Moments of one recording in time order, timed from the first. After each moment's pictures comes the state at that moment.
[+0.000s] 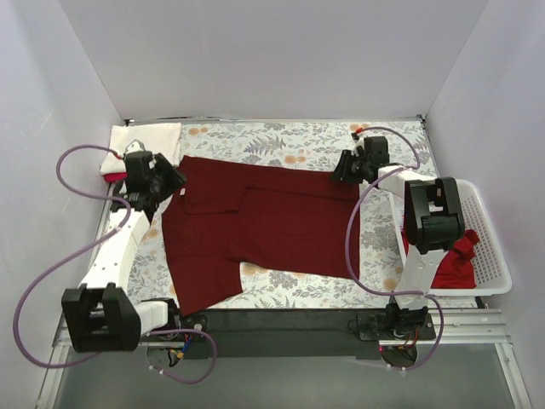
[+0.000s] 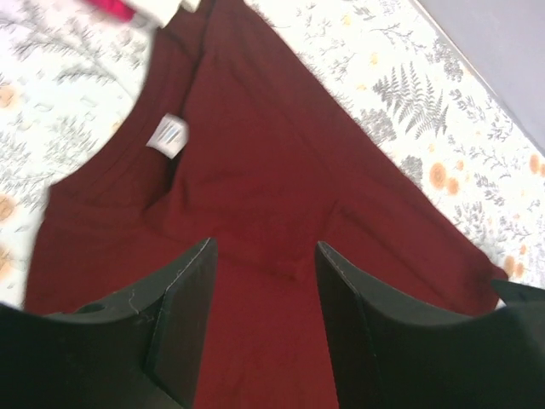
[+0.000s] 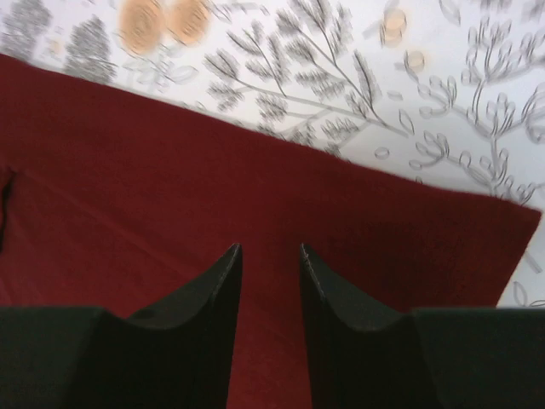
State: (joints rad) left arm 0.01 1.28 1.03 -0.36 0.00 -0.65; right arm 0.14 1.91 1.22 -0.04 -0.40 0.29
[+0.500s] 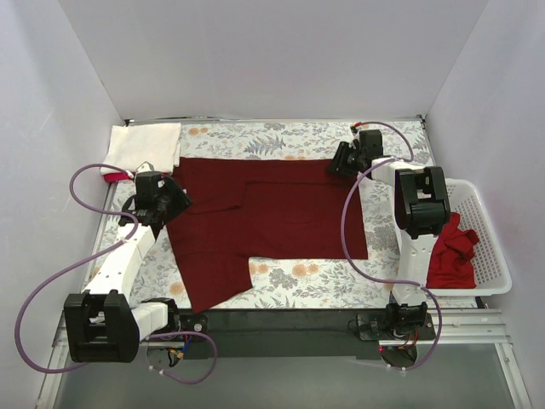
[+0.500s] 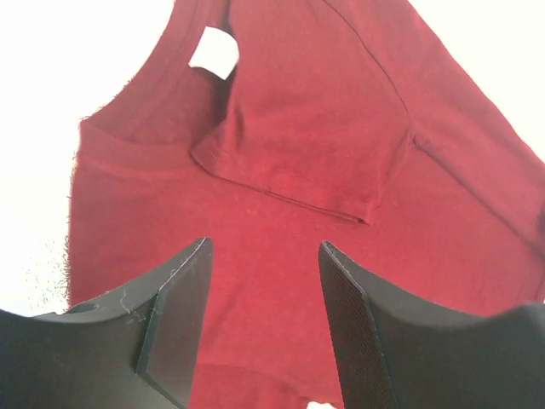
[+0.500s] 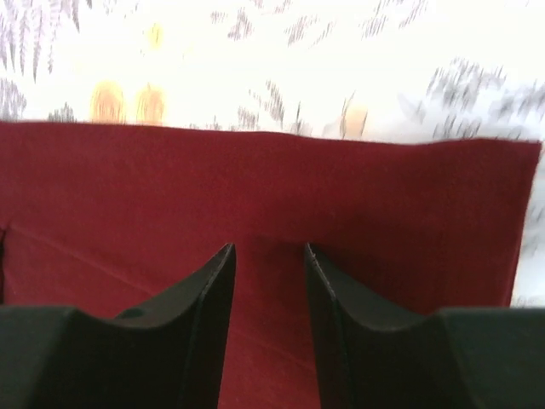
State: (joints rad) left arm -0.02 1.14 0.76 -0.33 -0.03 -0.65; right arm 0.14 2.10 1.34 0.00 -0.37 0.38
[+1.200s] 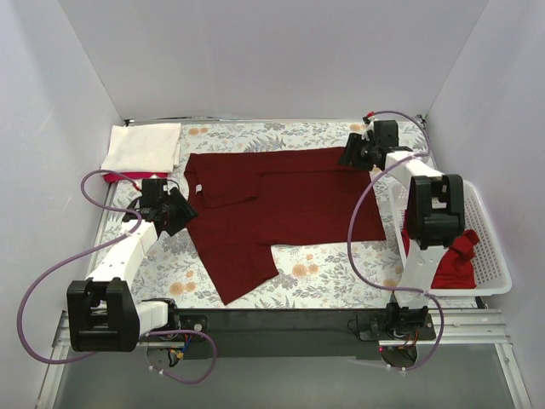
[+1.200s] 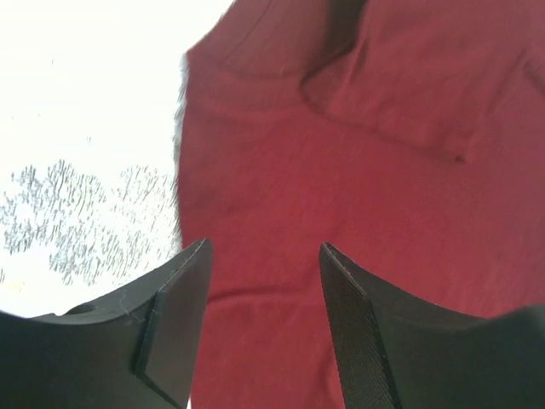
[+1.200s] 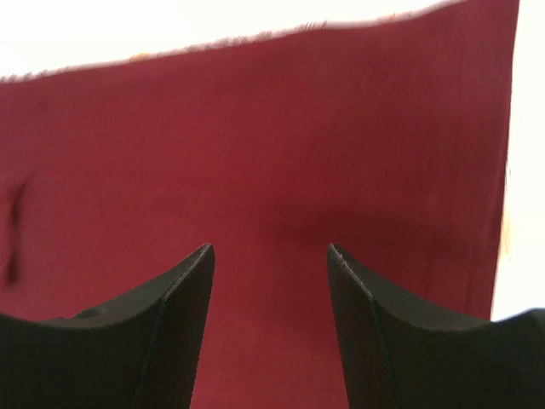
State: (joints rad) left arm -0.02 1.20 0.74 -0.43 0.05 -0.69; right arm 0.09 2.06 1.47 -0.18 -0.33 0.28
